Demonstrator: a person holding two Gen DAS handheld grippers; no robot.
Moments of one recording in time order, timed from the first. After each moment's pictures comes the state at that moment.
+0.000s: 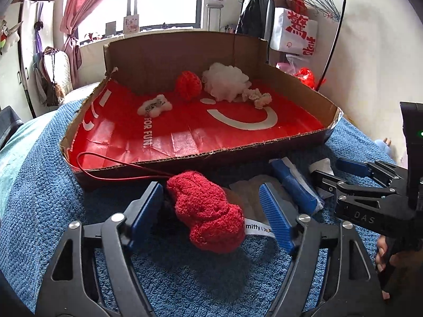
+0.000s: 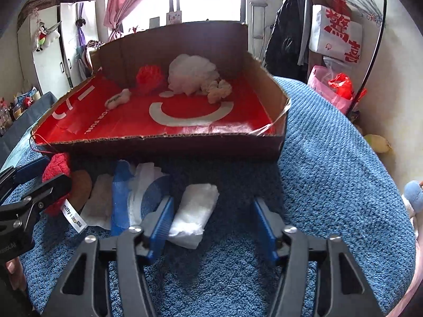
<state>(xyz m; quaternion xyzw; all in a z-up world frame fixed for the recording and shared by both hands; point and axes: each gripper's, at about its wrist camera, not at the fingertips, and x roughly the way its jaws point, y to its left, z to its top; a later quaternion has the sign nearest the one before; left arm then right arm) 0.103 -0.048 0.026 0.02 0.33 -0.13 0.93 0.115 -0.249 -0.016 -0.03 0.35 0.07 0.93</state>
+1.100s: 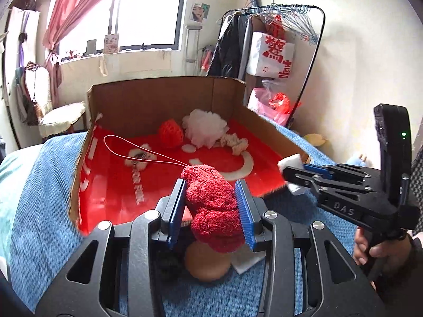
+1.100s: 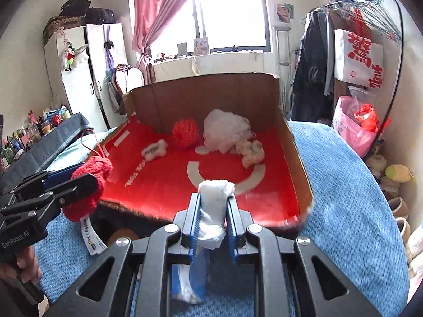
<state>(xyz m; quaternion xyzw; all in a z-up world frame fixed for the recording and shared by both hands) 0.125 -0.034 0.095 0.00 0.28 -0.21 0.94 0.138 -0.232 0.058 -0.02 0.28 0.15 0.95</state>
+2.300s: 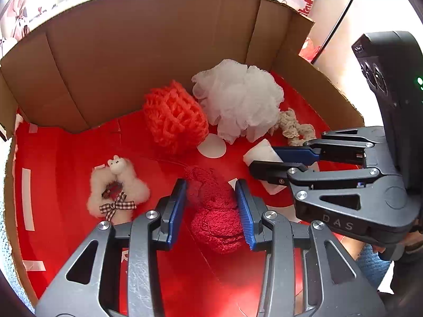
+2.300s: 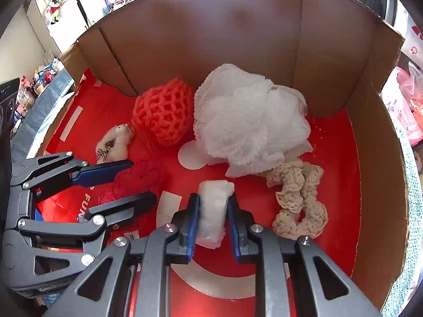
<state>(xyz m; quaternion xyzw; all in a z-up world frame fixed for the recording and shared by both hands) 0.327 -0.068 0.033 0.04 0.47 -0.22 0.85 0.330 -0.182 0.026 -0.06 0.48 0.20 0.85</state>
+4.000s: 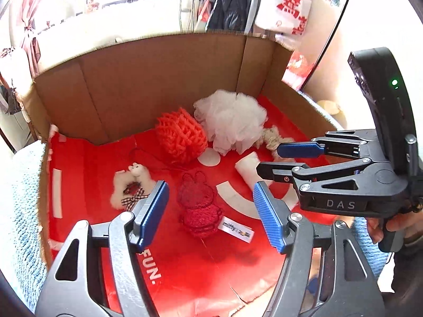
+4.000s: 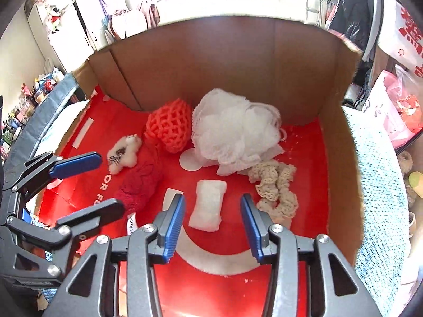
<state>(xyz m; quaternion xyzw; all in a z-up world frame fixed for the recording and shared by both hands) 0.278 -0.050 0.075 0.03 0.41 -0.22 0.89 0.303 -0.203 0.056 -0.05 0.45 0.18 0.87</state>
